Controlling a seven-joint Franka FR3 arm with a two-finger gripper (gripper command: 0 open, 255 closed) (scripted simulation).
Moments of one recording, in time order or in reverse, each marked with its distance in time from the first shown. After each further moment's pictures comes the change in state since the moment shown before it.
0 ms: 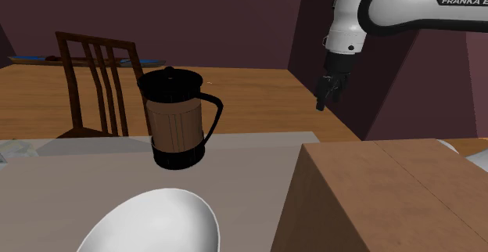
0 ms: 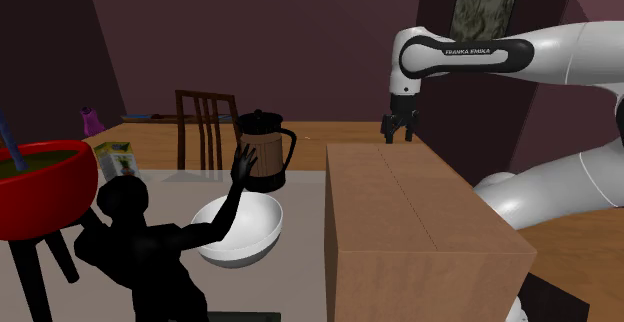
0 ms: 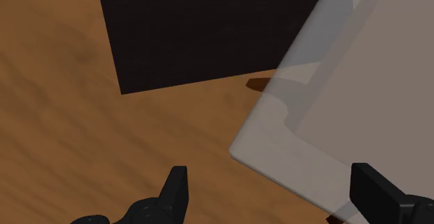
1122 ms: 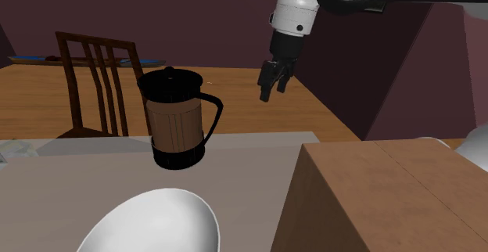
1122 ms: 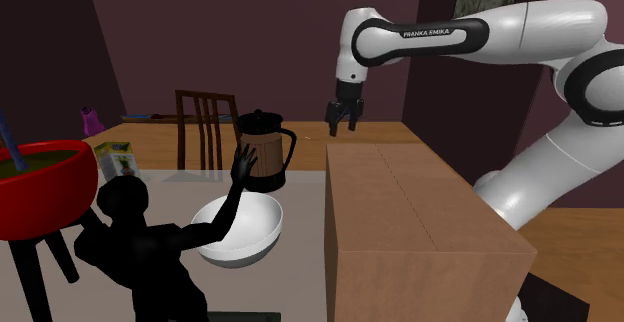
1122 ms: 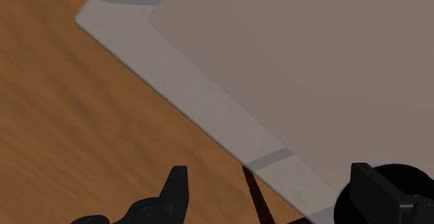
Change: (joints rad) arm 0.141 0.306 0.188 0.294 0.112 0.163 0.067
